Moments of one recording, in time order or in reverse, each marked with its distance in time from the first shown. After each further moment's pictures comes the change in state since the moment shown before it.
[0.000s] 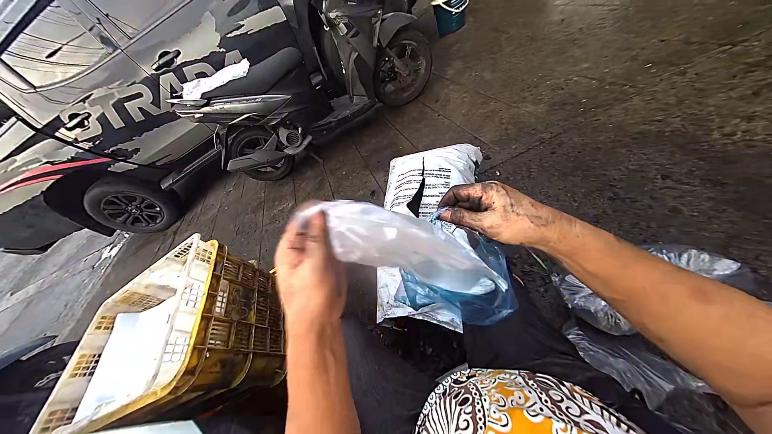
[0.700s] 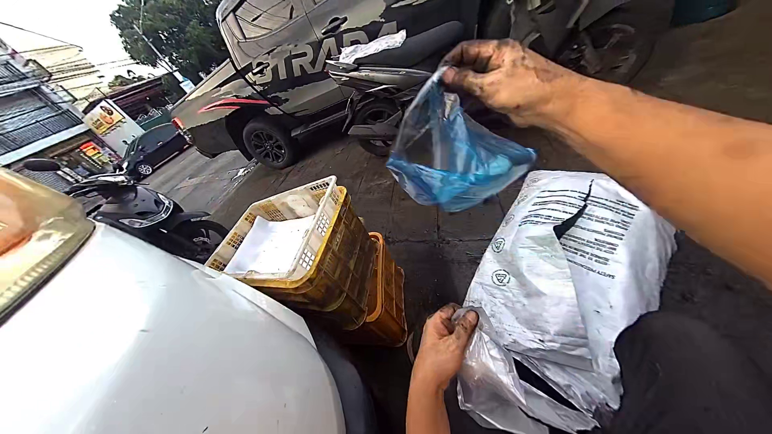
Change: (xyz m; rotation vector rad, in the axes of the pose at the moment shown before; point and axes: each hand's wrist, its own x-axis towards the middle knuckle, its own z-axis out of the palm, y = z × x) left_hand -0.127 -0.073 -0.117 0.093 0.074 -0.560; right_hand 0.214 -0.167 0.118 0.004 -0.102 -0.564
